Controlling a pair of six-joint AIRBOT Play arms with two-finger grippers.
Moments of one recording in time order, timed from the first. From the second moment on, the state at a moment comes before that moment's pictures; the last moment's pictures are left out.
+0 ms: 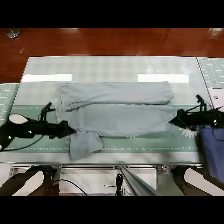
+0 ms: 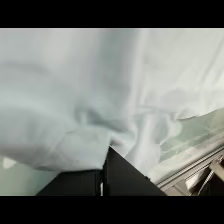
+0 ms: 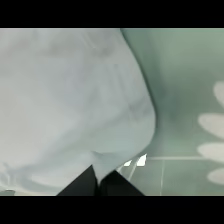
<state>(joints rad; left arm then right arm) 0.18 -1.06 0.42 0.74 -1.12 -1.19 -0.45 -1.20 0.65 -0.94 1.18 1.28</state>
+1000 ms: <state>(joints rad) 0.16 -1.63 1.26 0.72 -1.10 -1.40 -0.34 -1.64 1.24 -0.72 1.09 1.33</state>
